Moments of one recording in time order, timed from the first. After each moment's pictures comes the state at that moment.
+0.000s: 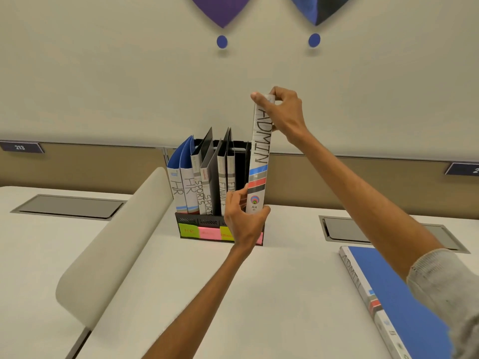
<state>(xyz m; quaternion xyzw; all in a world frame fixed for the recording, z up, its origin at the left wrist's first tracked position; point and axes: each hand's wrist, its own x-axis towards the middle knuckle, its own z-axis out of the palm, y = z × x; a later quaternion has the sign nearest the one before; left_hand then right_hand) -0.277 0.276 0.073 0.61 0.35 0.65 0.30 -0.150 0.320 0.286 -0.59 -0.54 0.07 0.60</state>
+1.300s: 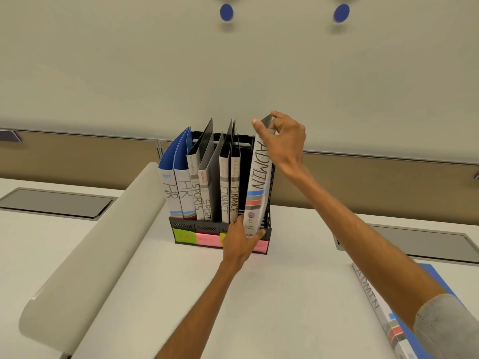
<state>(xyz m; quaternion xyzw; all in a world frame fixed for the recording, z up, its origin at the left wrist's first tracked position) -0.273 0.372 -0.041 0.75 0.49 0.31 0.33 -0.149 0.381 0.198 -0.62 -0.52 -0.07 0.59</state>
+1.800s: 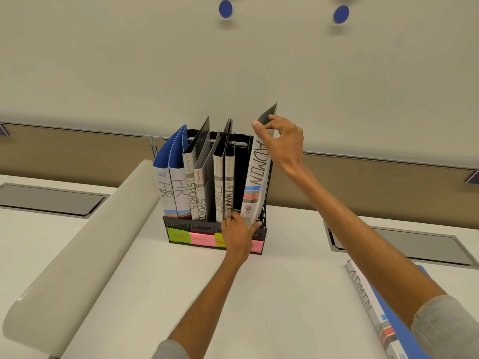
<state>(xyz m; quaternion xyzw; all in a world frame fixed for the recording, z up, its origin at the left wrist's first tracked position) -0.243 0.385 -0.037 0.75 0.58 0.25 0.21 -0.137 0.385 0.193 -0.63 -0.53 -0.02 0.56</state>
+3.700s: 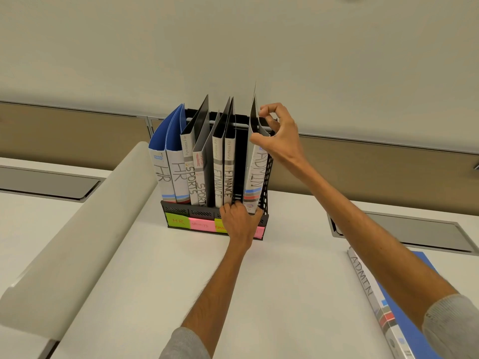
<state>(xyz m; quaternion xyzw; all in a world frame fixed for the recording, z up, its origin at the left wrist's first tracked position) -0.236 0.385 -0.049 0.73 0.60 0.30 0.10 -0.145 0.377 0.170 -0.55 -0.60 0.12 0.56</state>
